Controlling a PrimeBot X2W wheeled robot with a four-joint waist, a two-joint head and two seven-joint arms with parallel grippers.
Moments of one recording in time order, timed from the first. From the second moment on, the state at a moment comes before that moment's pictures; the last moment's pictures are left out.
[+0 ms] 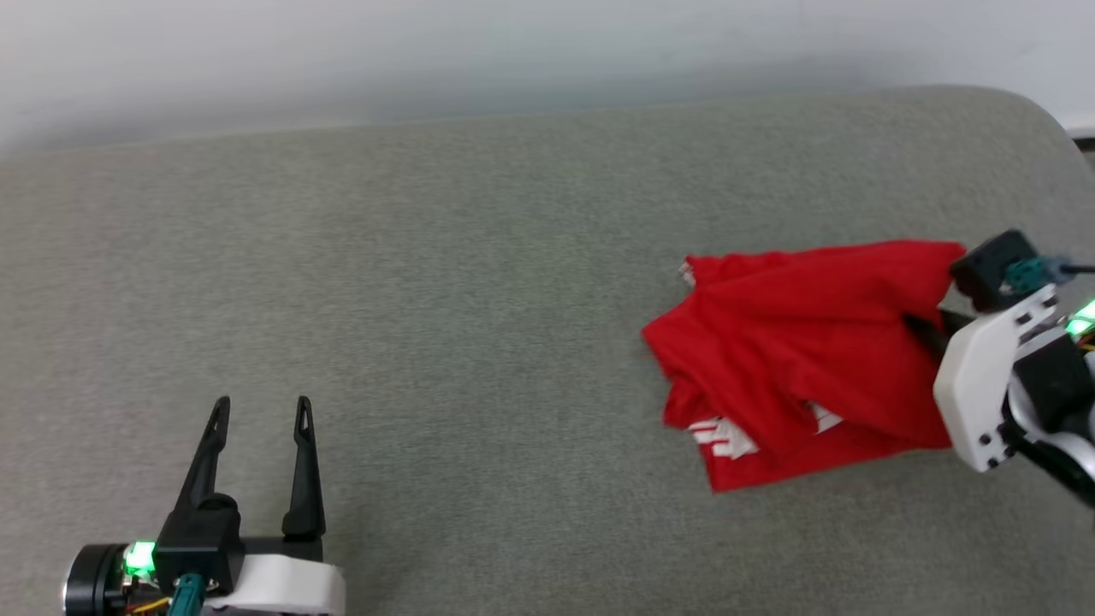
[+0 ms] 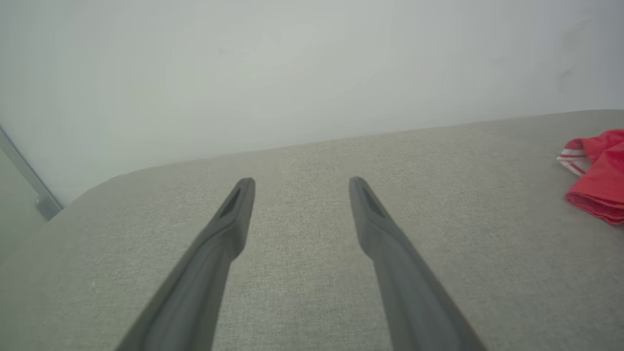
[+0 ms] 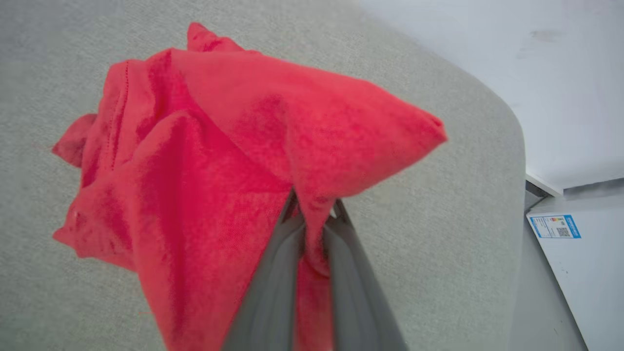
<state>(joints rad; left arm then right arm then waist) 0.07 0.11 0.01 -0.05 -0.01 0.05 -0.26 -0.49 -0.63 0.45 0.15 0.46 0.13 0.52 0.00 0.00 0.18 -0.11</state>
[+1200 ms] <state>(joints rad) -0.15 0.19 0.04 -0.19 0.00 0.04 -0.26 -0.69 -0.67 -0.13 0.40 0.15 0.13 0.62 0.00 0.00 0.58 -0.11</state>
